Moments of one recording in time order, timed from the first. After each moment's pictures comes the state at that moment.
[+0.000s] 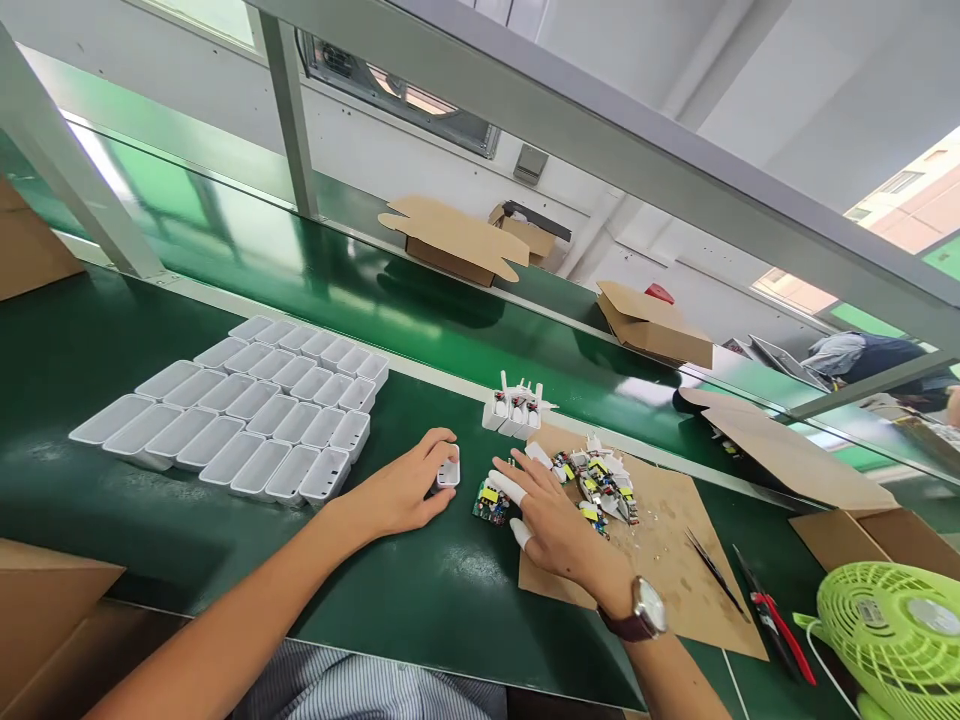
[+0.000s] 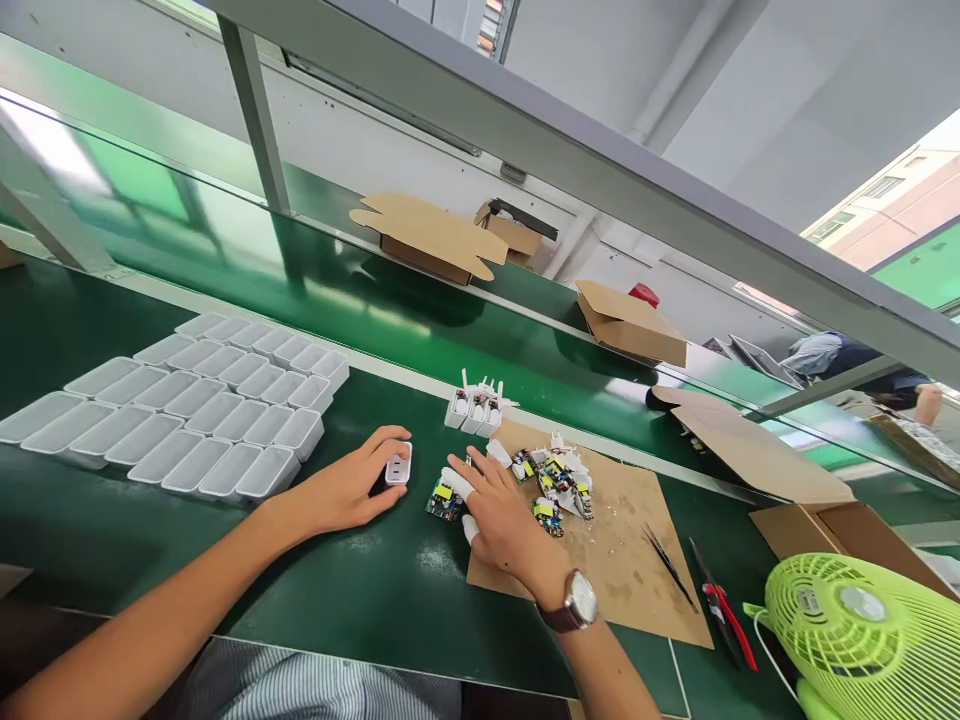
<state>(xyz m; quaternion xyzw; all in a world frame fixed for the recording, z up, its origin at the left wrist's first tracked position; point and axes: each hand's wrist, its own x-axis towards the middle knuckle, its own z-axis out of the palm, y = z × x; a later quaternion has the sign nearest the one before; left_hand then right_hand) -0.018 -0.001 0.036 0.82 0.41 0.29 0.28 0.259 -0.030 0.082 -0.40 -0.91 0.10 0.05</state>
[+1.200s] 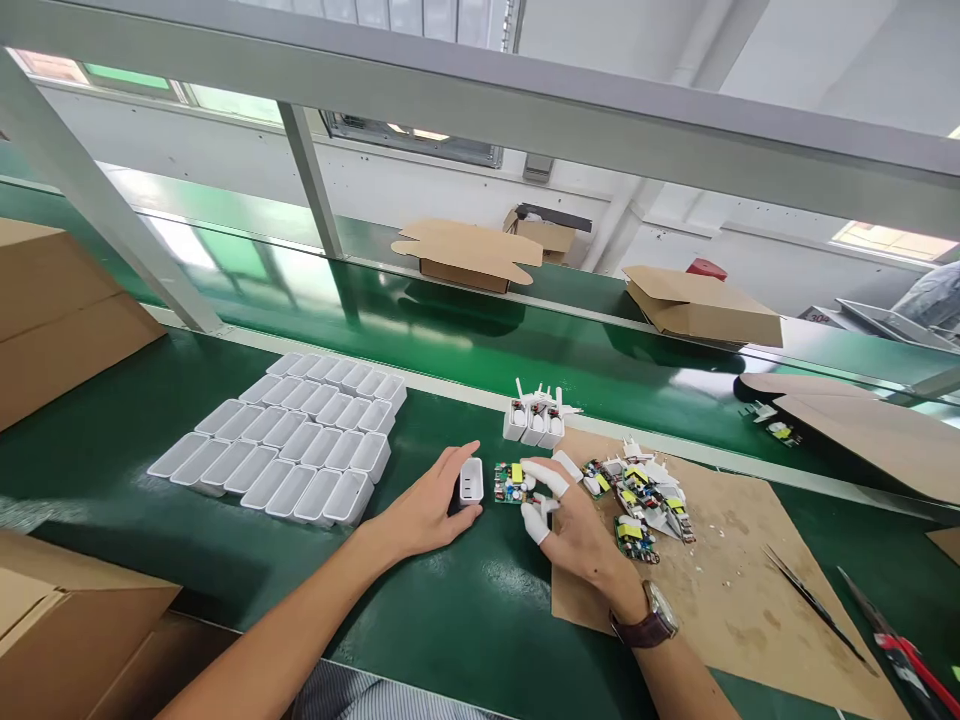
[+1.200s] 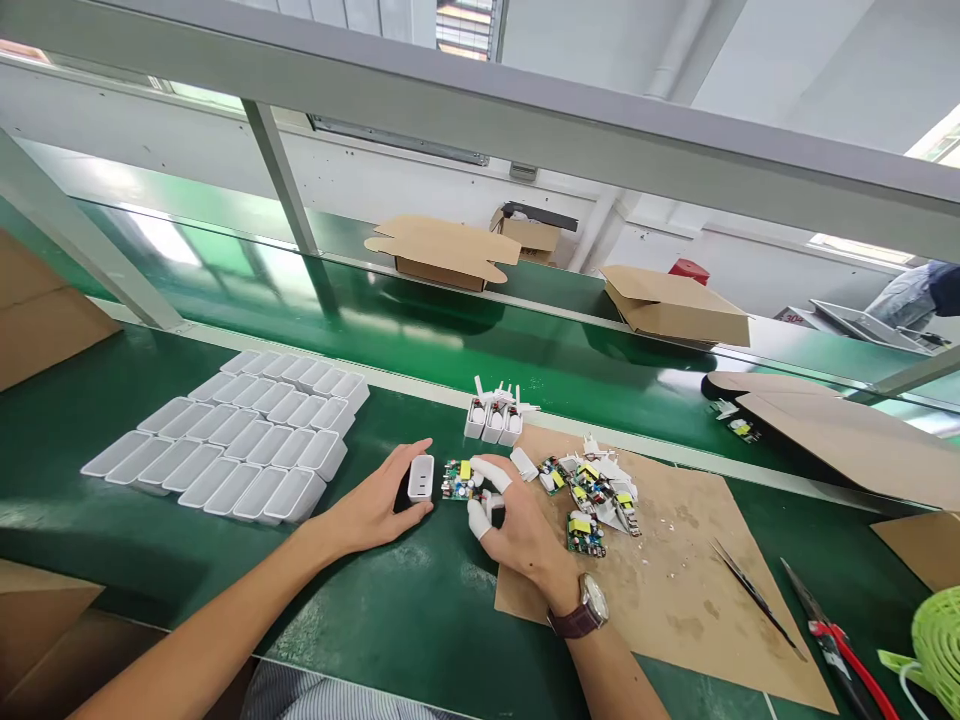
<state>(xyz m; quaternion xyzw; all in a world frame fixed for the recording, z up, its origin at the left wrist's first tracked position) -0.008 -0.003 0.027 0.79 0.44 0.28 0.33 0.247 -0.016 0.051 -0.42 -0.83 0.16 0.34</state>
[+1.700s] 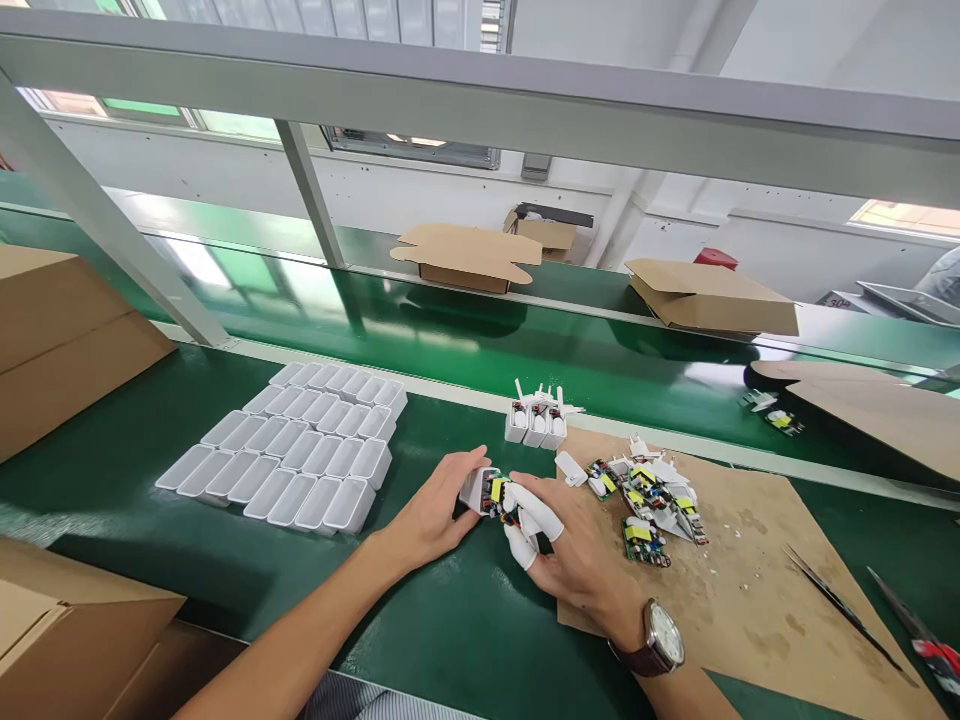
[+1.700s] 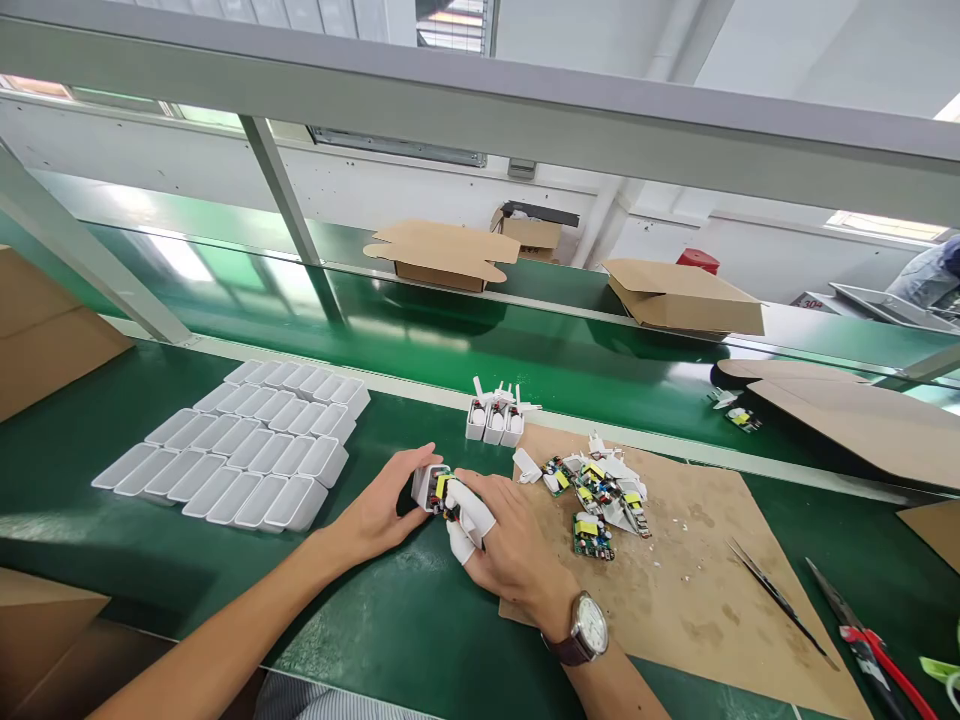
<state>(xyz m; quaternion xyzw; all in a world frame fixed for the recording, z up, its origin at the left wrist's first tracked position) -0.002 0.000 0.011 0.82 0.34 0.39 0.24 0.235 -0.028 0.064 -0.33 -0.87 -0.01 0.36</state>
